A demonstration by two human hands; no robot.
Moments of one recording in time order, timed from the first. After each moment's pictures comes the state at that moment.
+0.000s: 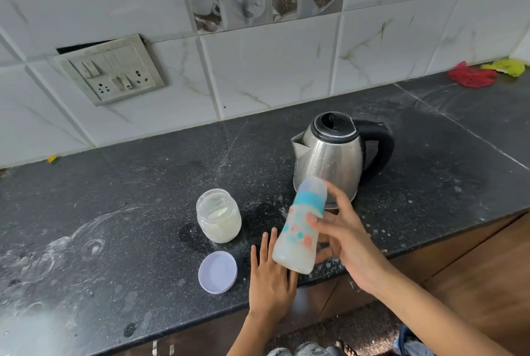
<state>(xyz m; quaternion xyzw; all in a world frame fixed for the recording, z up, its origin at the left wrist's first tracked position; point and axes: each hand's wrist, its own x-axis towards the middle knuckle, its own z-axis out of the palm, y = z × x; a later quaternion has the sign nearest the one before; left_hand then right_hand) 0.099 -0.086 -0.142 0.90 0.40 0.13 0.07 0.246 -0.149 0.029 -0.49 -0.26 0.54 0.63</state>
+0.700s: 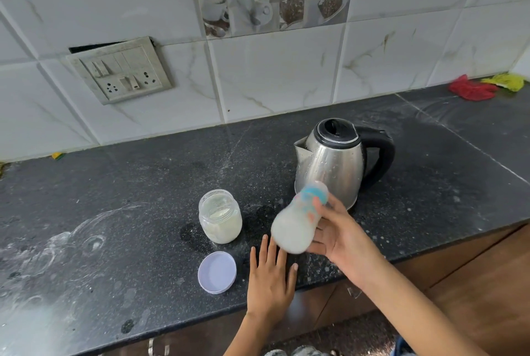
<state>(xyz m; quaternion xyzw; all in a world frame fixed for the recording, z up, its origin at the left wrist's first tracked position) 0.100 -0.086 -0.139 0.90 0.40 0.17 0.07 0.240 -0.144 0.040 -0.45 -0.17 0.62 0.61</state>
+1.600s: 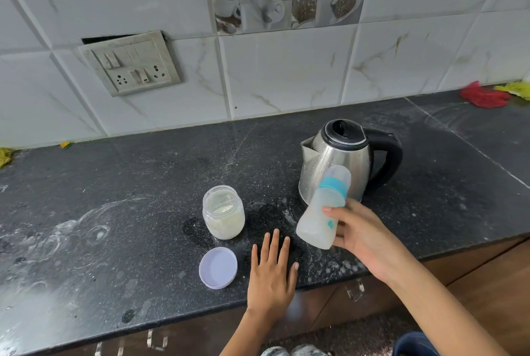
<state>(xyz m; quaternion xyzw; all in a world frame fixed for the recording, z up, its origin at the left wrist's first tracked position) 0.103 -0.086 -0.137 0.89 0.43 0.12 0.07 0.261 -0.147 0.049 -0.55 -0.21 0.55 0.60</state>
